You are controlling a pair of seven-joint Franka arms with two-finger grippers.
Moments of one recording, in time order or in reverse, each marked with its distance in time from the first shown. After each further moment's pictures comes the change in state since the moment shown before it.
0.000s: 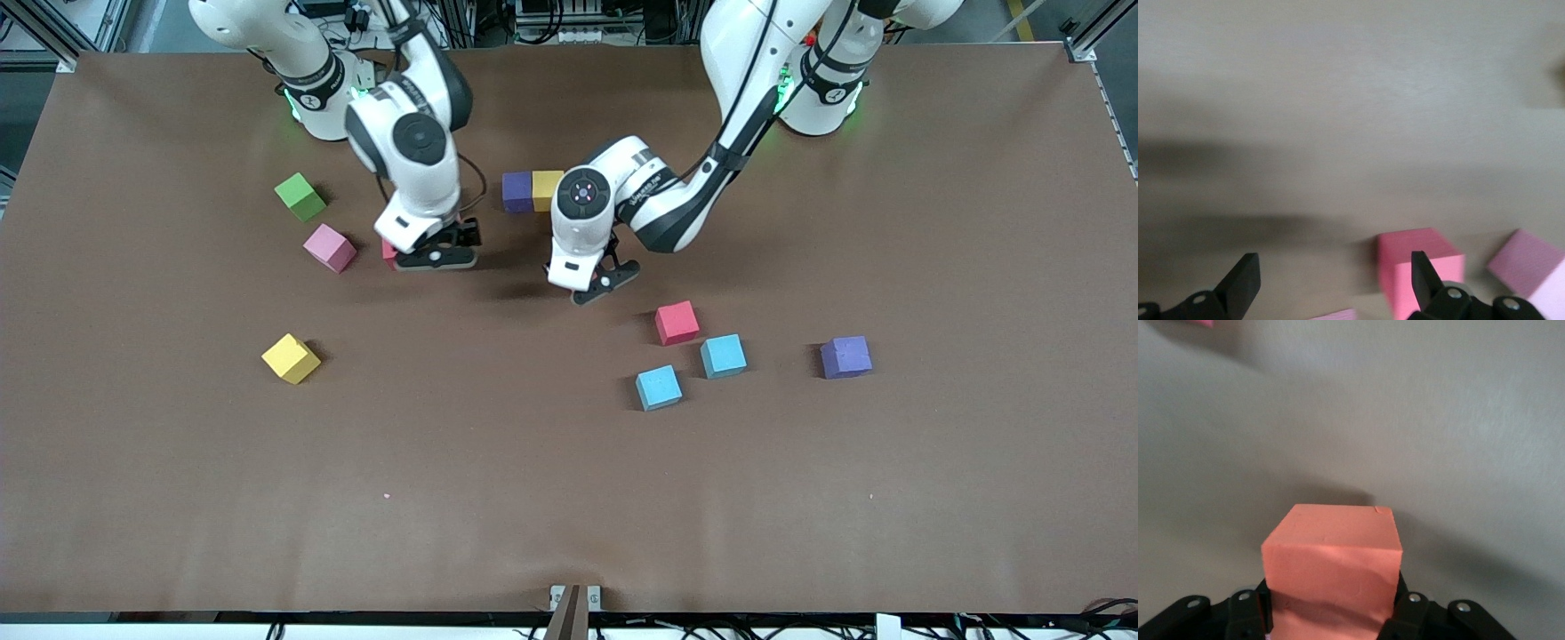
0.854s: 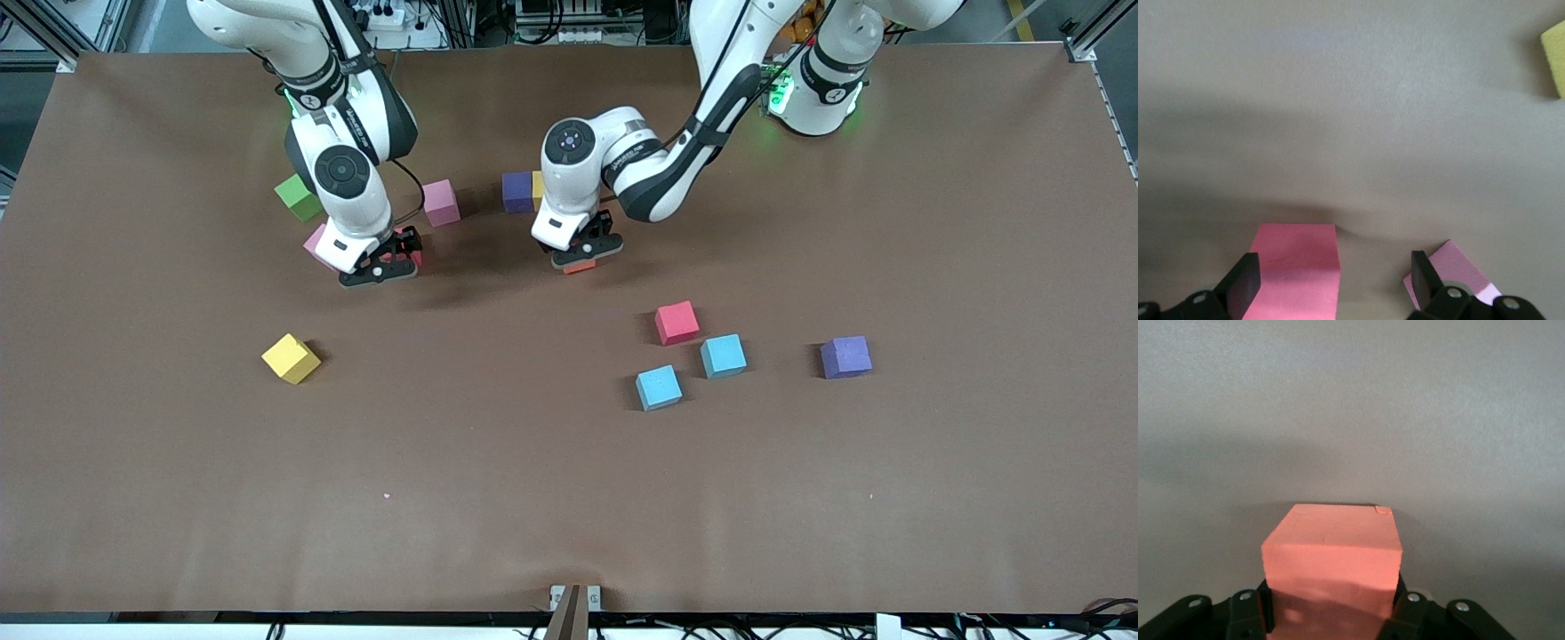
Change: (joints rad) left arm -0.029 -0.053 -0.057 -0.158 0.196 0.146 0.000; right arm -0.047 -0.019 -0.106 -0.192 0.000 0.143 -0.260
